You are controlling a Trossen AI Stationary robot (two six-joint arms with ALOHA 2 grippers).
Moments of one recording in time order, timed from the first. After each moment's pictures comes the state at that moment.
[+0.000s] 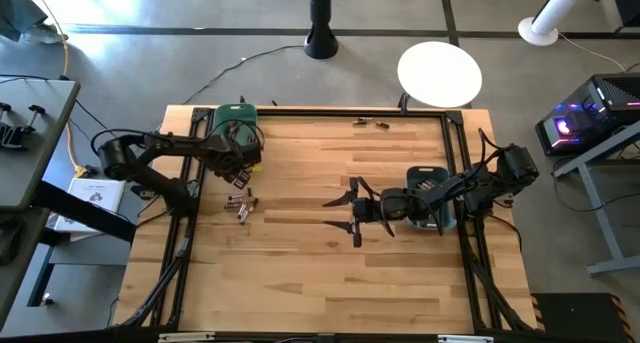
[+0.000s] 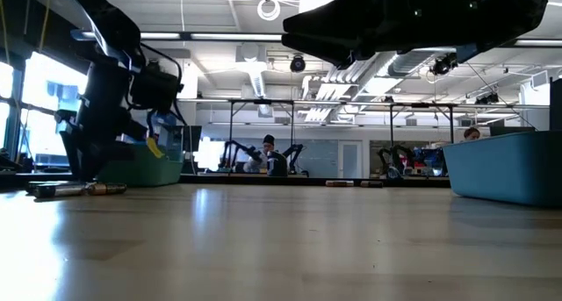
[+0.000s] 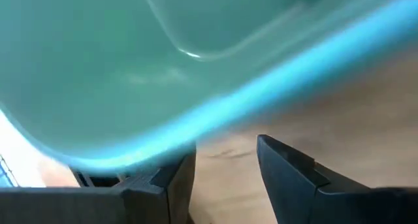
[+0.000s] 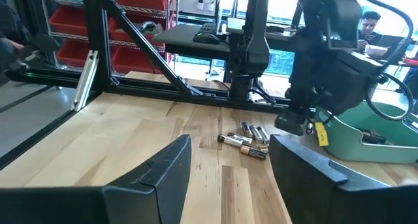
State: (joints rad) left arm 0.50 1.45 0.64 -0.94 -0.41 -0.58; right arm 0.20 1.64 0.67 0.90 0.15 -0.11
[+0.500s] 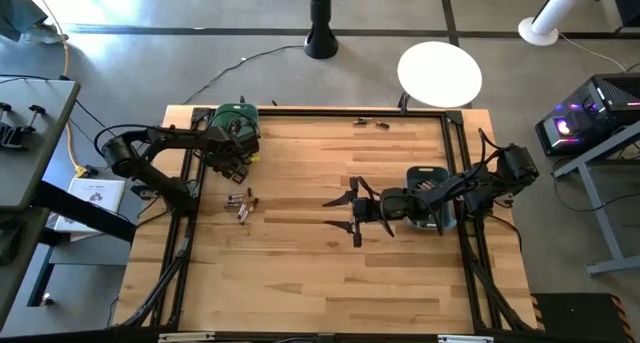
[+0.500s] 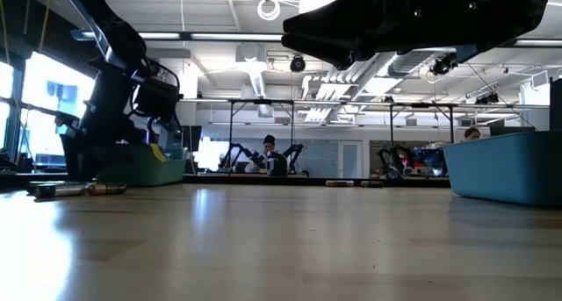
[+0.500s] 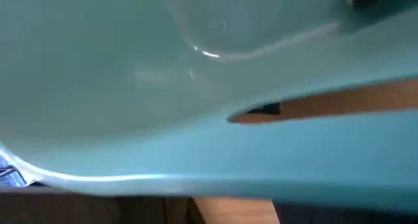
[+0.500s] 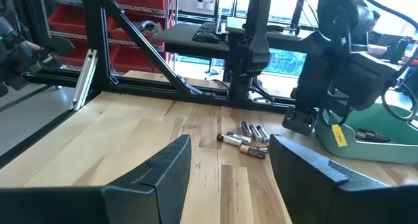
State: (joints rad) left arm 0.66 1.51 0.66 -0.90 -0.41 -0.46; right arm 0.20 1.64 0.67 0.89 0.15 -0.11
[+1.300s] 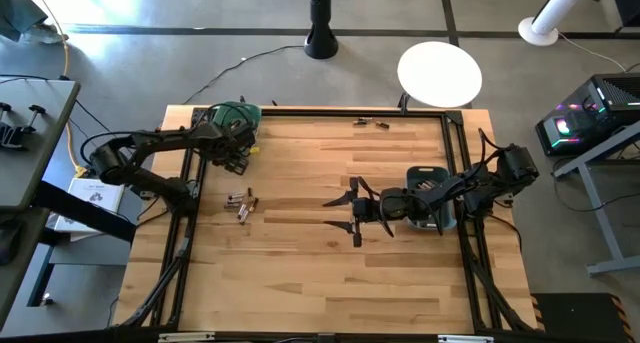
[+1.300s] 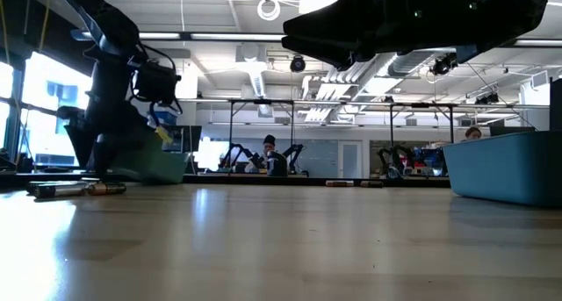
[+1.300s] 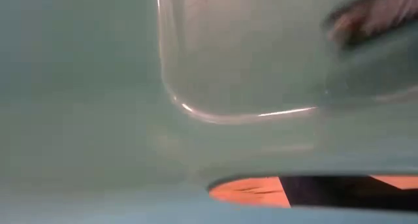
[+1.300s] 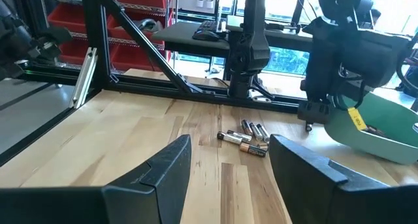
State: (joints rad) left arm 0.69 1.39 0.68 -0.90 -0.43 -0.50; right arm 0.20 1.64 0.67 0.89 0.15 -0.11
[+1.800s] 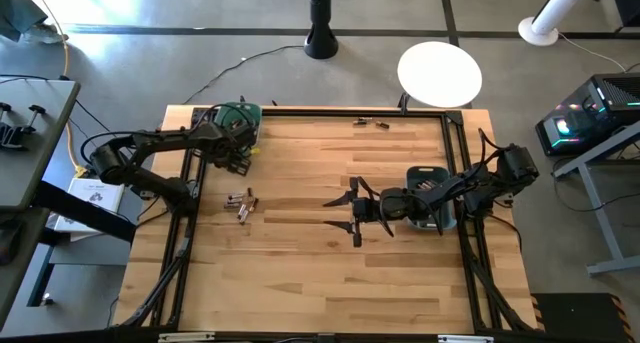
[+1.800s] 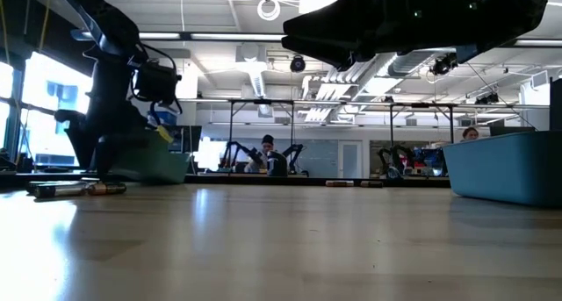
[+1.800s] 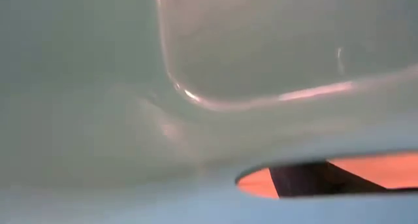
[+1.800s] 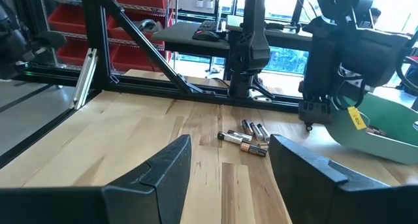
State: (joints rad) left arm 0.67 1.39 0.67 -0.90 -0.34 -0.57; right arm 0.20 1.64 0.67 0.89 0.15 -0.10
